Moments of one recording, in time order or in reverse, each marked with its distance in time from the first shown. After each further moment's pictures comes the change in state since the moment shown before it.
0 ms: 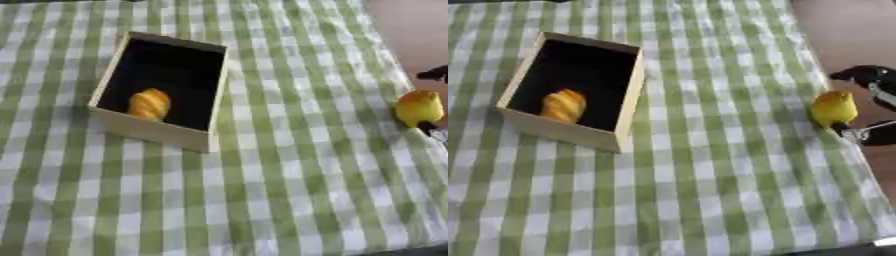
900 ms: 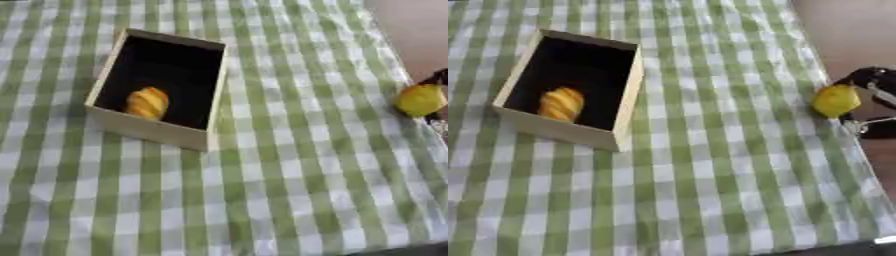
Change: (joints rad) left arm 0.000 -0.001 -0.001 0.000 0.007 0.004 -0.011; right arm -0.028 -0.006 0.015 0.032 -0.033 0.014 -0.027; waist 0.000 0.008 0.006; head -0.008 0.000
